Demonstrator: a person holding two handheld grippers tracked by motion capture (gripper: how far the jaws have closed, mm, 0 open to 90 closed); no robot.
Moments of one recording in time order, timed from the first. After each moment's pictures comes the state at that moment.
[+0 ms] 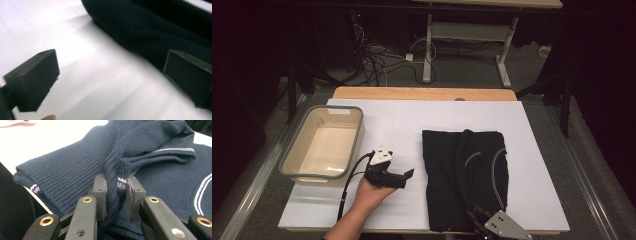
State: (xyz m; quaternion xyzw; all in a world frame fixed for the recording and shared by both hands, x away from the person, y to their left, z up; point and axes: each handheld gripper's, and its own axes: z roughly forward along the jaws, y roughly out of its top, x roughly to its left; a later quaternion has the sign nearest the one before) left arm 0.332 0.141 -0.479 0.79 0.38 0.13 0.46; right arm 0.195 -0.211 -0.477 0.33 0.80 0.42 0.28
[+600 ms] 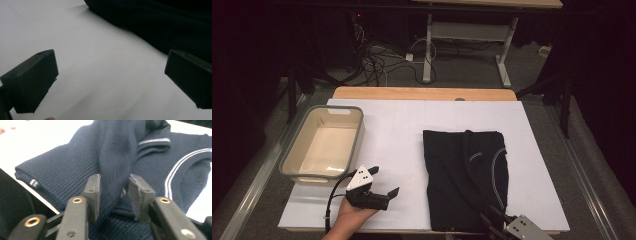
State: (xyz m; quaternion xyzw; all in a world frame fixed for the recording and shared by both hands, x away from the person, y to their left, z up) left arm 0.288 0.176 -0.494 0.78 0.36 0.13 0.50; right arm 0.181 -0.246 -0.467 0.38 0.77 0.43 0.27
